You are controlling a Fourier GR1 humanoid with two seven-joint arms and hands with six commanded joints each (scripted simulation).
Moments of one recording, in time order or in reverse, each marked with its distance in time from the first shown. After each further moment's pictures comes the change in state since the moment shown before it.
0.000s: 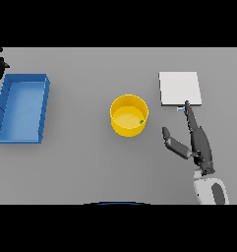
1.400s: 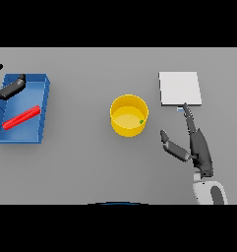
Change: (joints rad) left arm 0.145 0.106 -0.110 -0.171 0.247 -0.115 -0.039; right arm 0.024 -0.013 0.028 -0.019 0.070 -0.021 0.018
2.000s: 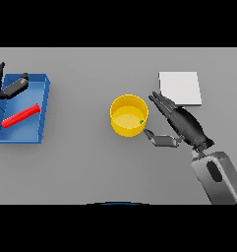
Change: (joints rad) left arm -0.013 -0.025 -0.004 0.008 0.004 0.011 -0.001; right arm -0.300 -0.236 0.168 0.076 0.250 0.216 0.052
